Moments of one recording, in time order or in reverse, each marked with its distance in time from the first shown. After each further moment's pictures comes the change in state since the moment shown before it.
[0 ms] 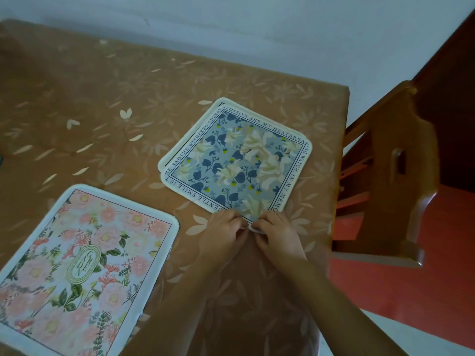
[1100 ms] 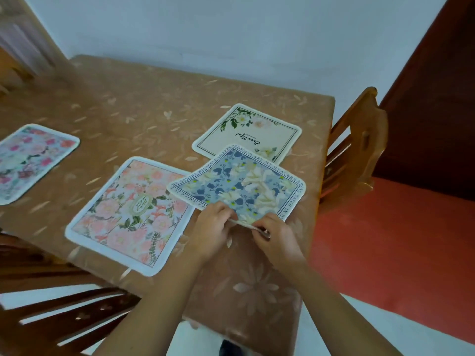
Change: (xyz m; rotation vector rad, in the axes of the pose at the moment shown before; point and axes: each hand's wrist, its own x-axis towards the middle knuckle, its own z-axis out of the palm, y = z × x) left_hand -0.161 0.047 -0.080 -0.001 0.085 -0.004; right_hand -0.151 -0.101 -0.020 0.291 0.083 0.061
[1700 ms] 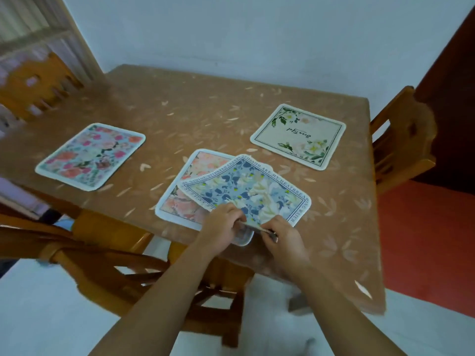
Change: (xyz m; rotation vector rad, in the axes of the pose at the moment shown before) left_hand -0.114 -0.133 -0.127 0.033 -0.096 0.090; right_hand -0.053 -0.143 0.159 -0.061 0.059 0.018
